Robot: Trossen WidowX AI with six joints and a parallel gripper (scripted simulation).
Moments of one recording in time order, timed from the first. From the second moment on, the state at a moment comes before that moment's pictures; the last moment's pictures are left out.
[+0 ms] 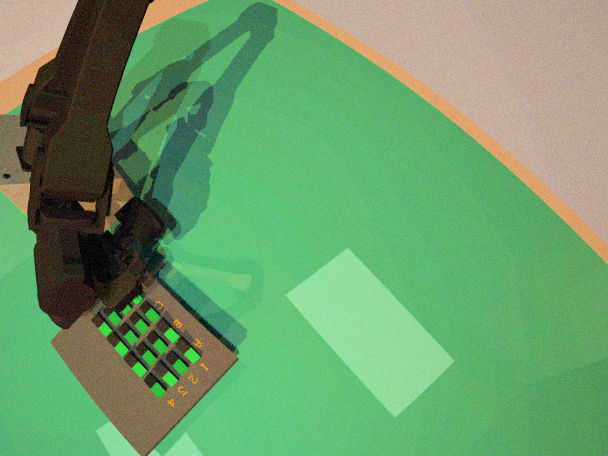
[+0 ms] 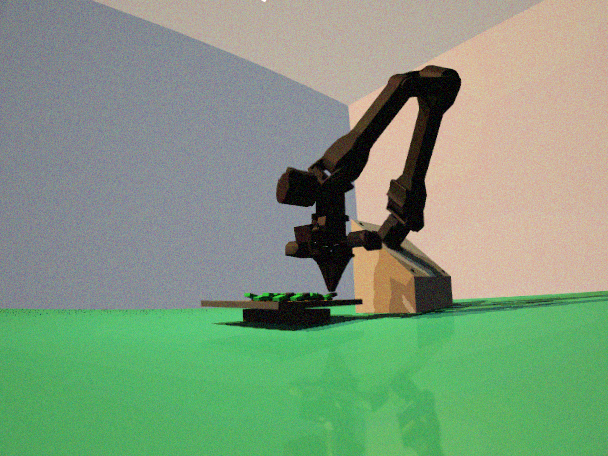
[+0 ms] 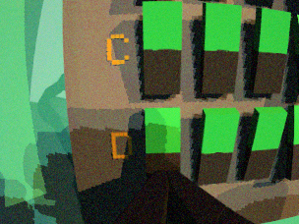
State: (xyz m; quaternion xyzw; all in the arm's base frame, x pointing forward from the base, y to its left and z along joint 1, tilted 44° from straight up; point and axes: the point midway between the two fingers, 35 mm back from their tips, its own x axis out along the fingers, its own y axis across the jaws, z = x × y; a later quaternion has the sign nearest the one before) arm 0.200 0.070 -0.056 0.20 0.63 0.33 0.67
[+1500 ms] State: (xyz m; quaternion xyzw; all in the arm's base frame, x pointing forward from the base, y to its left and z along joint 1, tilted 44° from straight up) arm 0.200 0.073 -0.058 0.20 0.63 0.33 0.67
